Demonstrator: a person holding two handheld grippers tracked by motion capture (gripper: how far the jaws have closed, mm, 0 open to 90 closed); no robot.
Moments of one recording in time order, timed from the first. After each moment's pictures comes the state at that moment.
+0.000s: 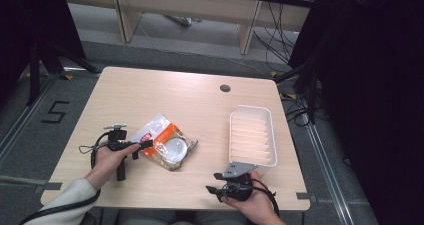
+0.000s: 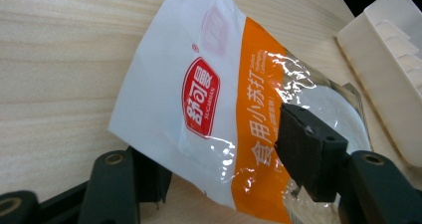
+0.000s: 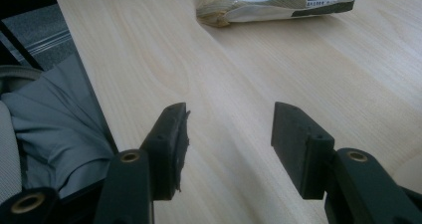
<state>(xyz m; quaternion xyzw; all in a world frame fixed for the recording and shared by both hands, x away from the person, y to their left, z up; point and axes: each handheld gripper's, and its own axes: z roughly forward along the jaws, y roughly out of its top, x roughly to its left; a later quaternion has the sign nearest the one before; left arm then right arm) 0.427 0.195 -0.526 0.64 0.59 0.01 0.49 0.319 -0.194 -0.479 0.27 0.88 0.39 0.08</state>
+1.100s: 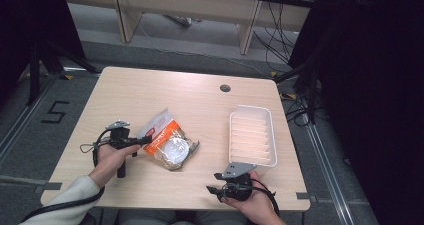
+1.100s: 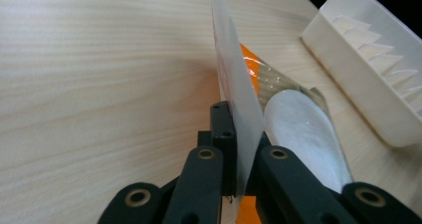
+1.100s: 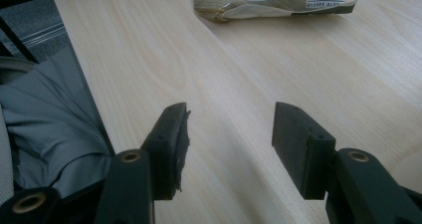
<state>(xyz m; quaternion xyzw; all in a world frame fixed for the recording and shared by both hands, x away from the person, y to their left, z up) 0.422 0.187 -0.505 0.68 0.51 0.05 0.53 0.321 -0.195 -0.481 0.26 0.88 0.38 0.08</state>
